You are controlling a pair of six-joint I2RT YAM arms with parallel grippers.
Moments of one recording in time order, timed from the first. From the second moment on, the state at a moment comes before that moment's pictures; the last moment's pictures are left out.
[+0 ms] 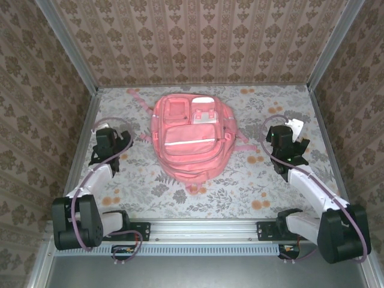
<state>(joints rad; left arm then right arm) 0.02 1.21 0.55 0.04 -0.18 -0.30 0.14 1.12 0.58 -0.02 0.69 0.30</state>
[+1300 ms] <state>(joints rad) -0.05 1.54 0.37 0.82 -0.14 0.07 0.05 1.53 0.38 0.78 0.28 0.06</state>
